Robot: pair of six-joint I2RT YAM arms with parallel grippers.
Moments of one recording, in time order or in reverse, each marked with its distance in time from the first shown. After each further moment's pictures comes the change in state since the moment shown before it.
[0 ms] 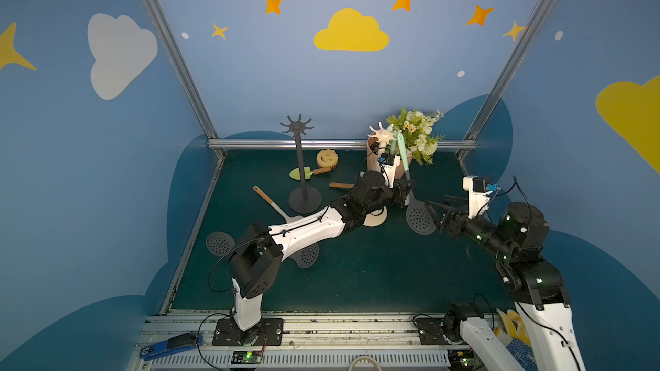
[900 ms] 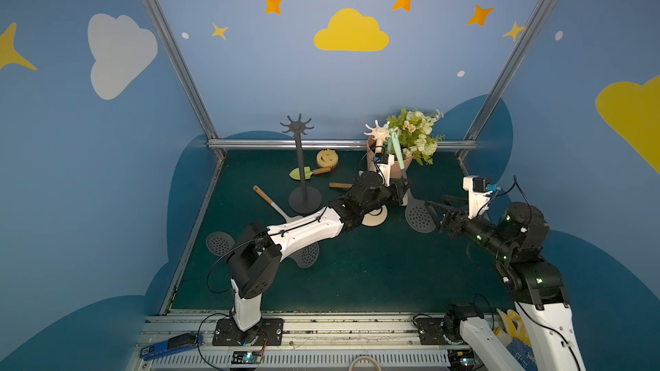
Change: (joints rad) left arm 0.010 -0.010 -0.024 0.010 -0.030 -0.111; right arm 0.000 0.000 0.000 -0.001 0.001 0.001
